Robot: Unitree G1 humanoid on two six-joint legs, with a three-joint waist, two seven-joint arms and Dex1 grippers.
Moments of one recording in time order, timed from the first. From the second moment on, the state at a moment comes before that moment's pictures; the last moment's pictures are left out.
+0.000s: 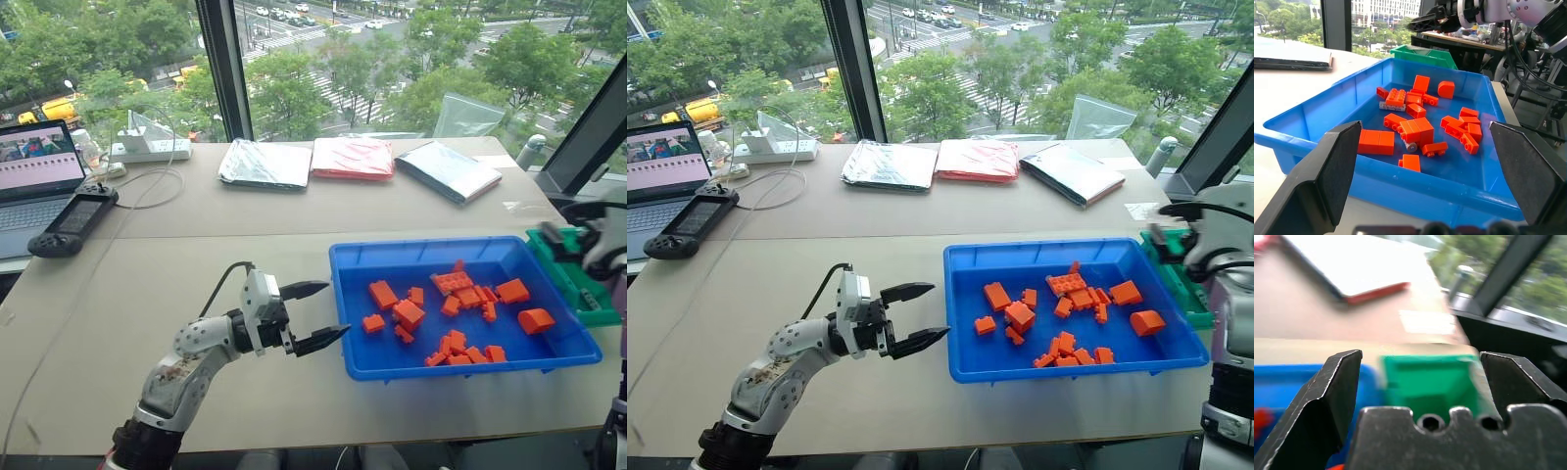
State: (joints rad) left arm -0.18 0.38 -0.15 -0.31 -0.50 0.22 -0.90; right arm -0.32 -0.84 -0.16 -0.32 0.34 0.84 0.64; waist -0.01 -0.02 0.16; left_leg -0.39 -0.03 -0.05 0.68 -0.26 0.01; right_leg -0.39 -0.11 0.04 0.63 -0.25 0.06
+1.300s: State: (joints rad) left arm -0.16 0.36 -0.18 -0.30 -0.47 0.22 -0.91; right arm -0.65 -1.15 0.21 0.18 0.04 0.28 1.21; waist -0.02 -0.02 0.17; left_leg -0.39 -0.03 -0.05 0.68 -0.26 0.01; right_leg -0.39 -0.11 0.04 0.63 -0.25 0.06
